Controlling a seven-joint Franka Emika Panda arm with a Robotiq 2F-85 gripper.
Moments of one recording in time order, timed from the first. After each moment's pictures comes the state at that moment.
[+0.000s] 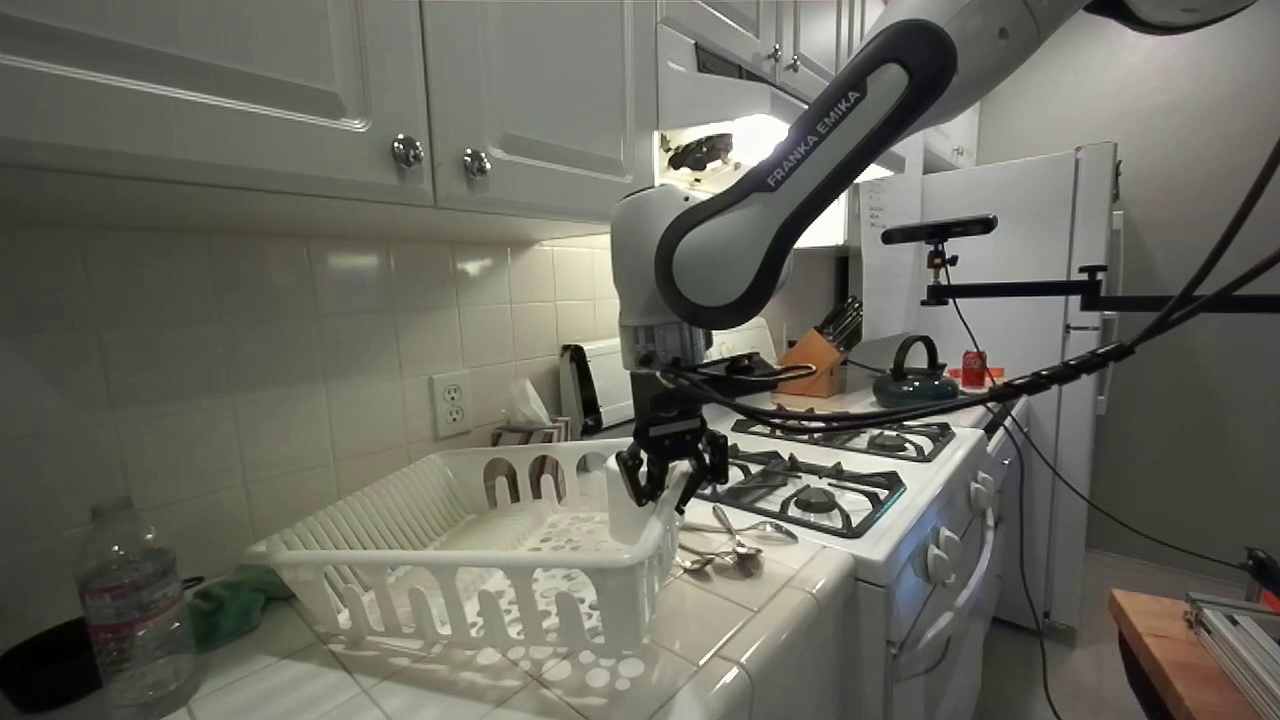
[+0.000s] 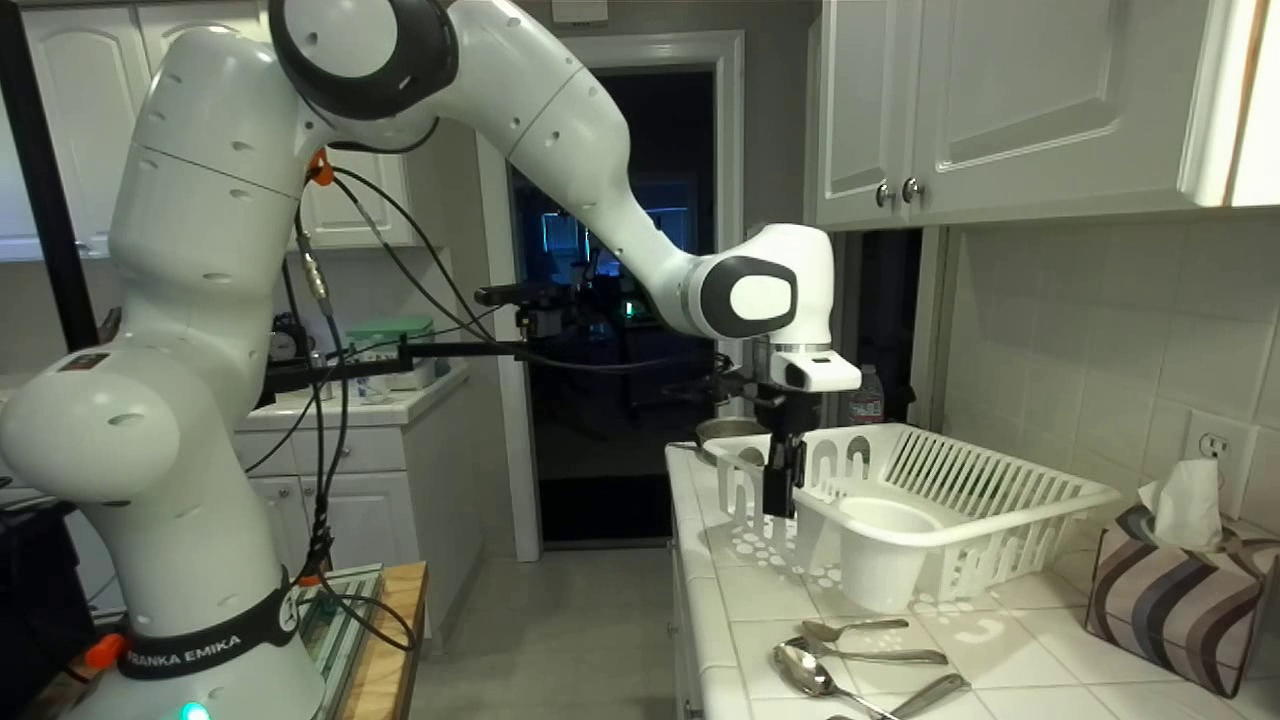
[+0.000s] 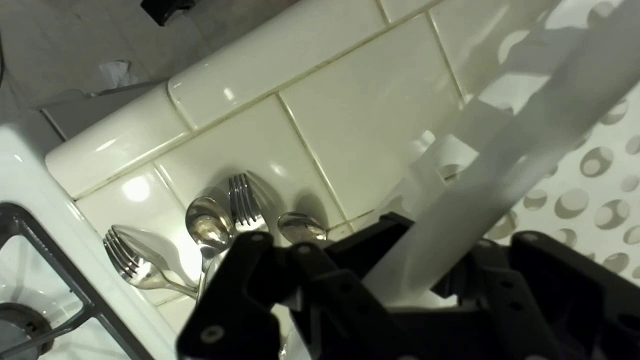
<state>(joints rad) 0.12 0.38 -0.08 -1.96 -0.08 2.29 0.83</state>
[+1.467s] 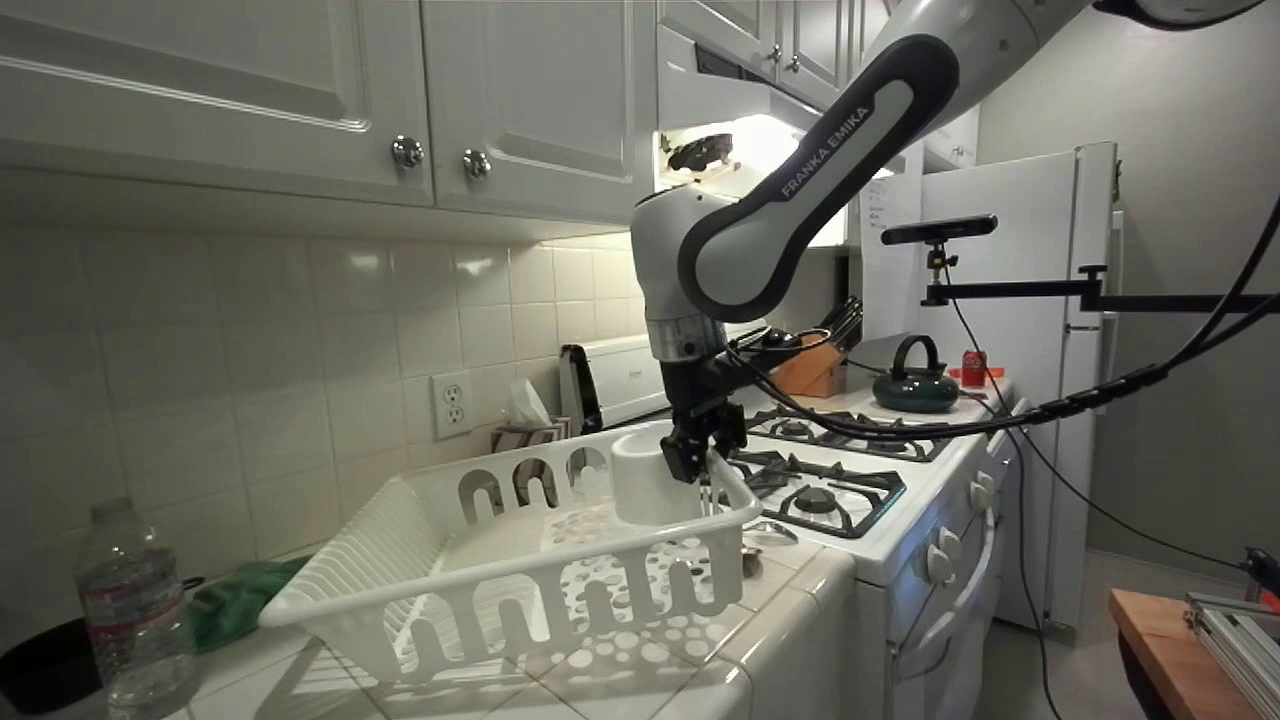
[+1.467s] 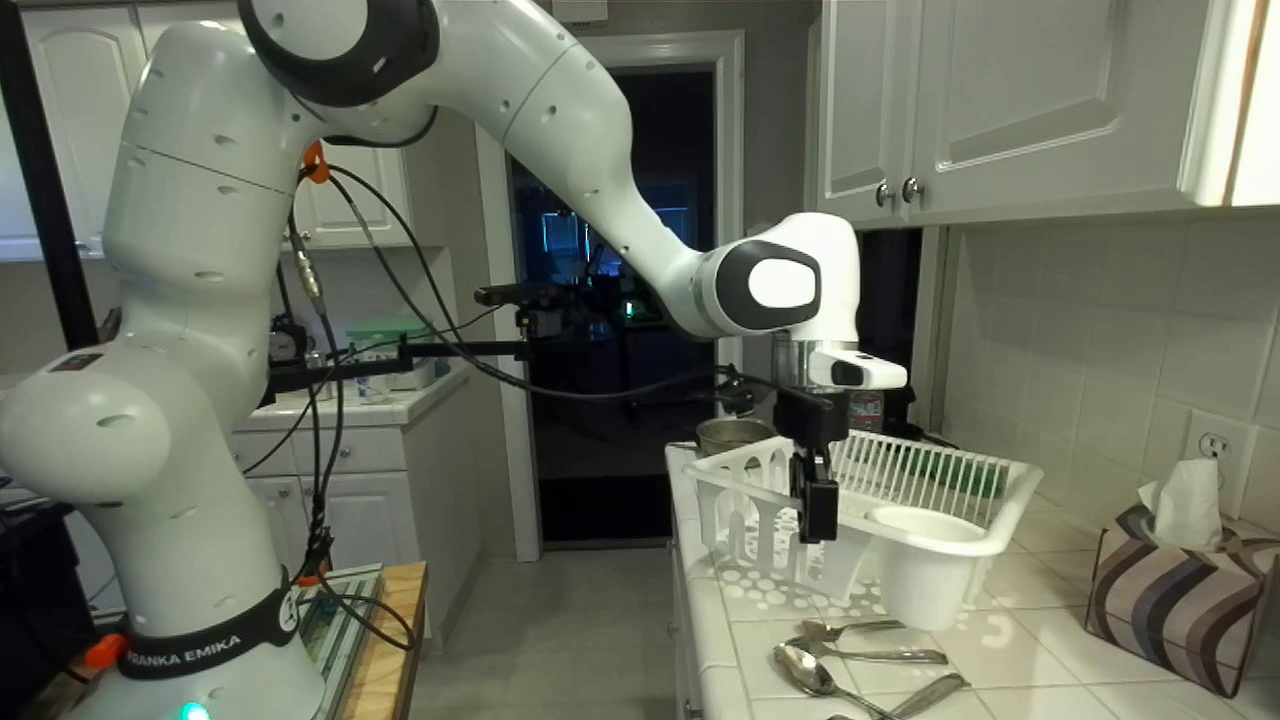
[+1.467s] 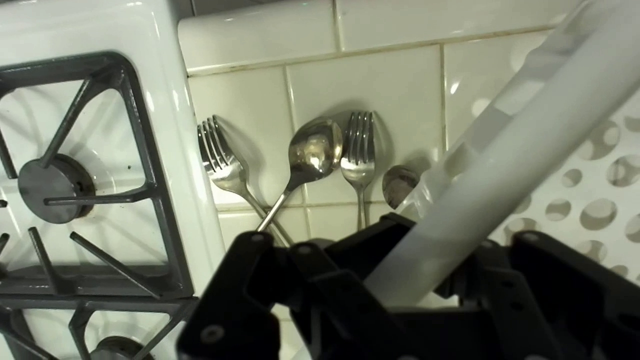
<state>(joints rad) 0.08 0.35 -0.14 -1.96 -0.21 2.23 0.46</state>
